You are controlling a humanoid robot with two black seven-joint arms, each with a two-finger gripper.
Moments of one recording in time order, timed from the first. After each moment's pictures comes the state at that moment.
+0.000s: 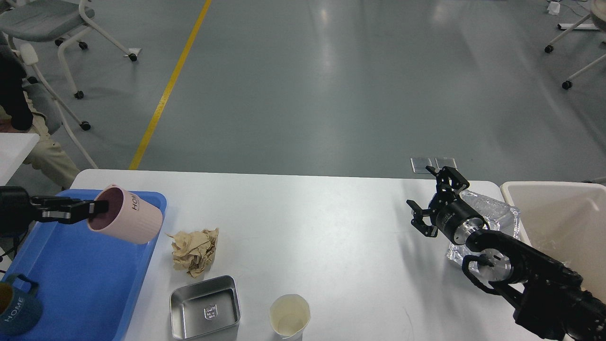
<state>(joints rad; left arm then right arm) -1.00 1.19 0.04 -1.27 1.39 -0.28 -0.55 0.54 -0.33 0.59 0.81 -0.01 0.21 0.26</state>
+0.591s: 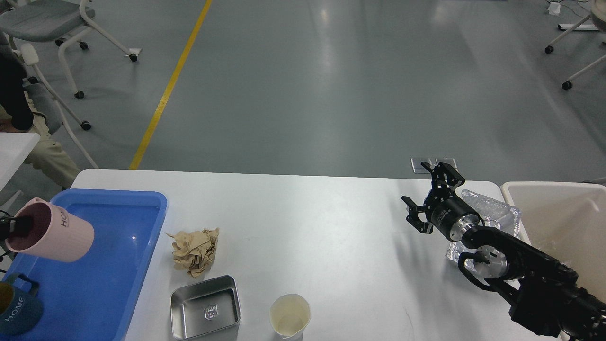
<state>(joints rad) -0.96 1.42 0.10 -1.32 1.50 -0.22 -0.56 0.55 -0.32 0.60 0.81 -0.01 0.21 0.26</state>
